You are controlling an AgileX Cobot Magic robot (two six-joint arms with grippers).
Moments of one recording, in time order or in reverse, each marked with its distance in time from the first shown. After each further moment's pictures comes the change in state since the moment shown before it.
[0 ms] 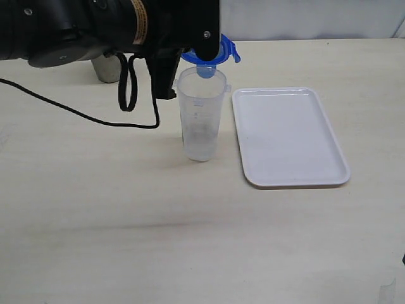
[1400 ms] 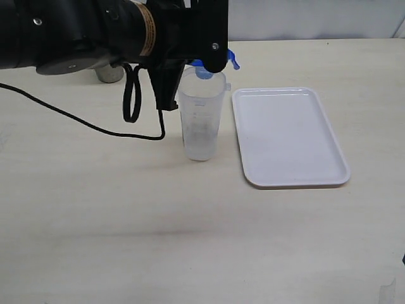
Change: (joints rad) left arm -0.063 0.000 0.000 0.028 0.095 -0.051; right arm 0.000 0.000 0.000 0.000 0.000 0.000
